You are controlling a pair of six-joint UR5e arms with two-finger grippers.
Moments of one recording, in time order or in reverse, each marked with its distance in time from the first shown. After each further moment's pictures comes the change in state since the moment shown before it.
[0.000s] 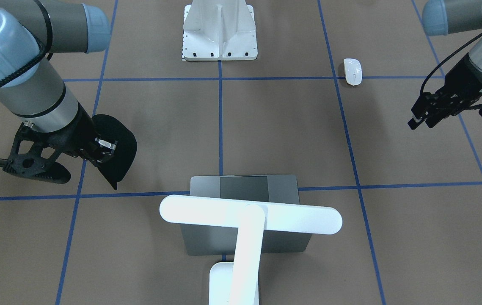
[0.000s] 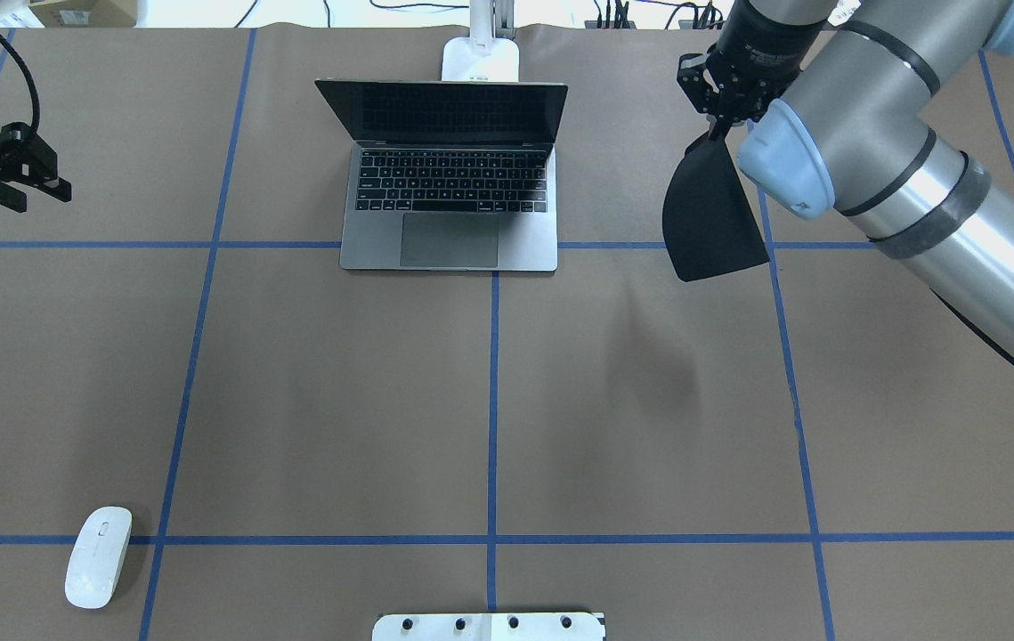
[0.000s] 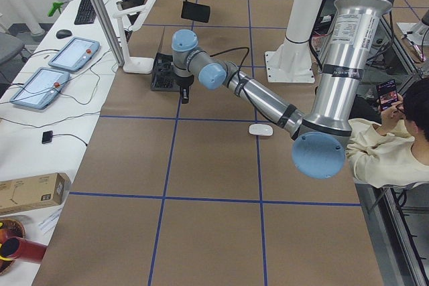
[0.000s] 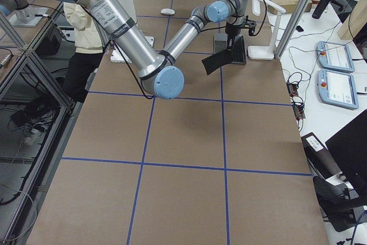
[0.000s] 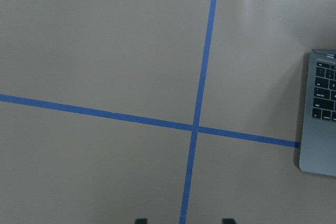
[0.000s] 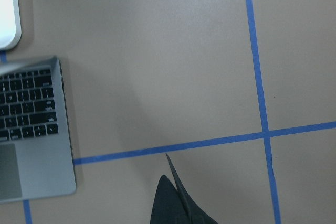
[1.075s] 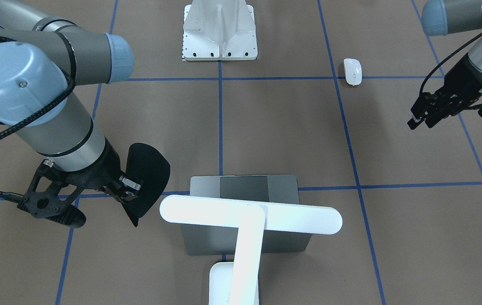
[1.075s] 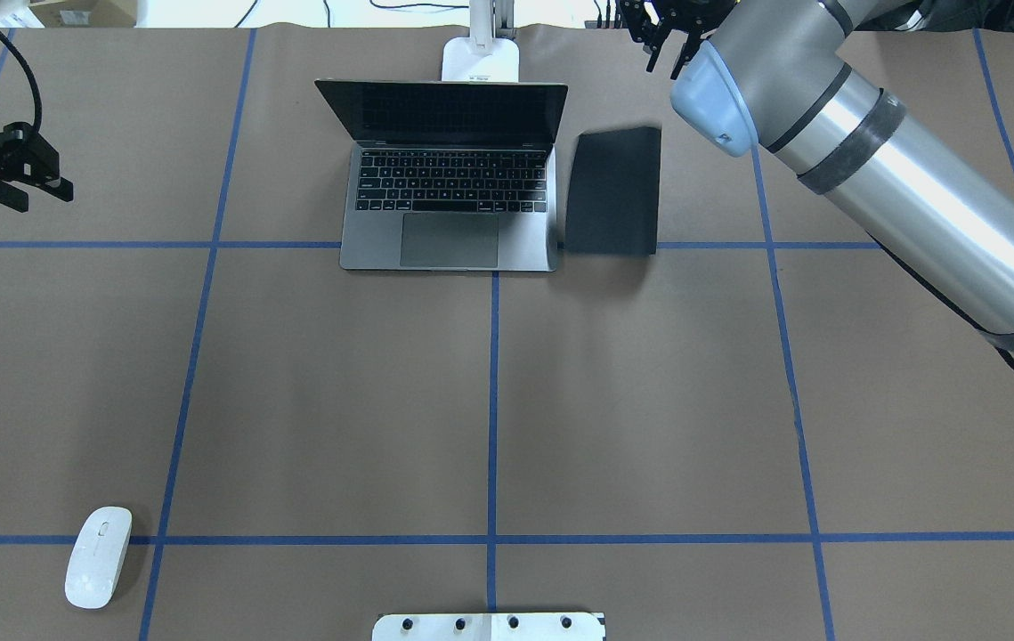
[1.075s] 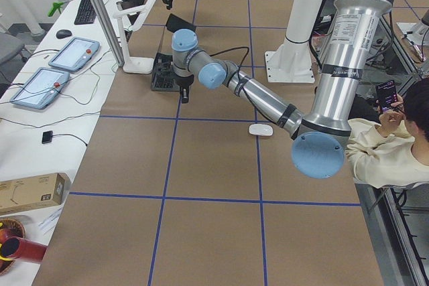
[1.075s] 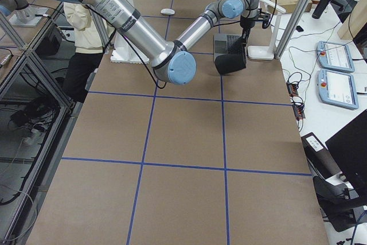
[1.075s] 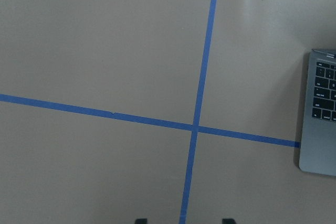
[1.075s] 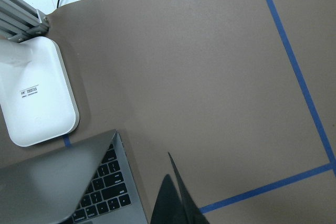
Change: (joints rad) left arm 0.002 -0.006 0.000 0.007 0.000 0.000; right arm 0.004 0.123 -0.223 0.206 -0.073 0.134
